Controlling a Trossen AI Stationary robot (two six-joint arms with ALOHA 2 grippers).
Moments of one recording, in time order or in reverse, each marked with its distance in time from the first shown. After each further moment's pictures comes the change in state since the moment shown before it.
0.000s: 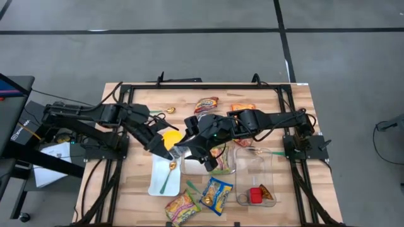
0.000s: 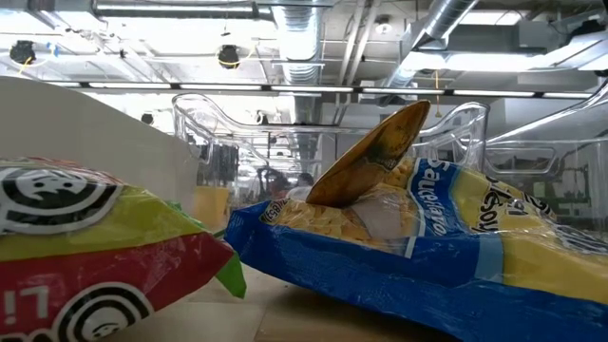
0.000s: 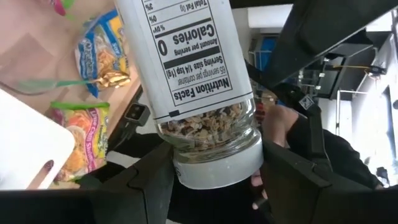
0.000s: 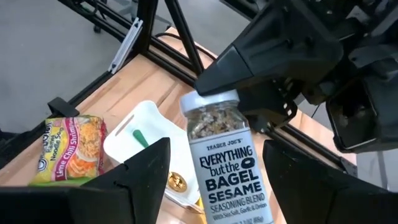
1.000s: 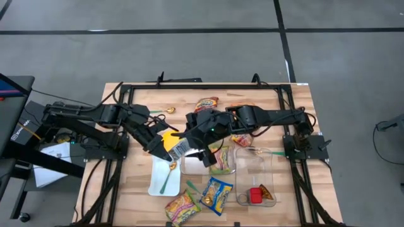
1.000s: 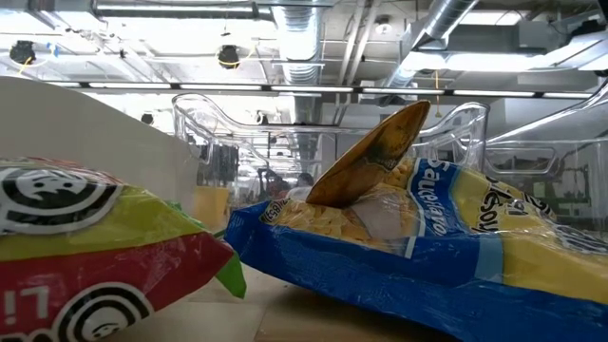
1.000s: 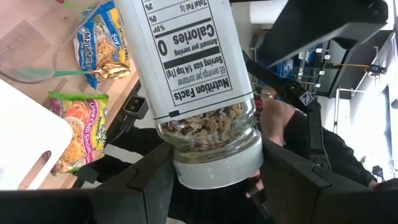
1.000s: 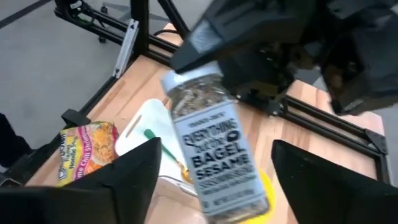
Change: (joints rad) left arm -0.006 0.000 0.000 -0.004 0.015 -0.022; right arm -0.038 0.003 -0.001 -0.031 -0.044 0.147
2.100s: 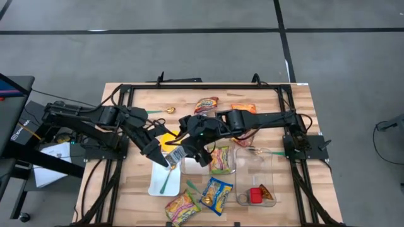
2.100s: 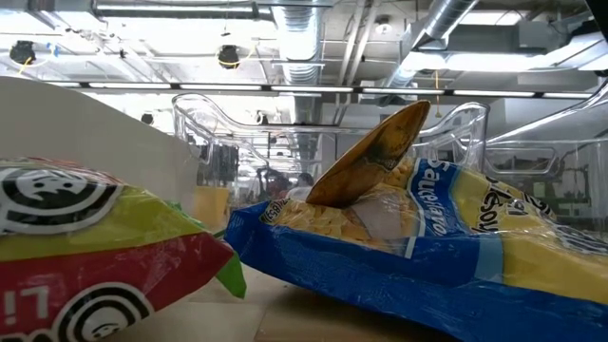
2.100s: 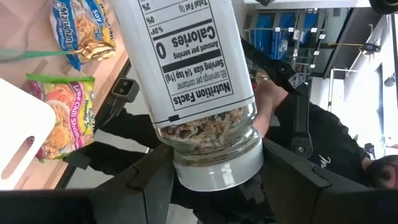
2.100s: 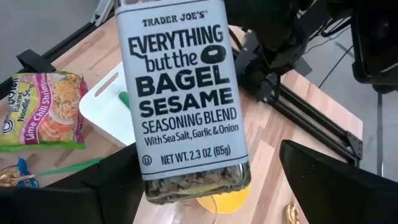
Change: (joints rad) left arm -0.052 -0.002 0.000 0.027 0.037 -0.006; right arm -0.010 0.076 0.000 -0.017 0.052 -0.206
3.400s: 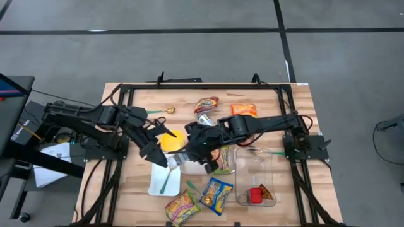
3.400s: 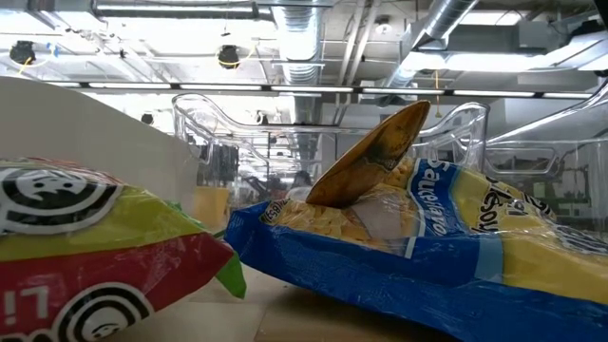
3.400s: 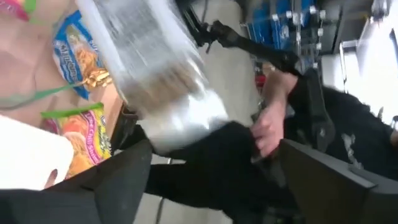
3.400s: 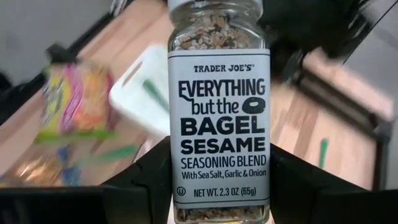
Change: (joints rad) left arm 0.000 -0.005 -0.001 0.005 -0.010 0.207; right arm 0.047 -0.011 0.000 -0.128 0.034 0.102
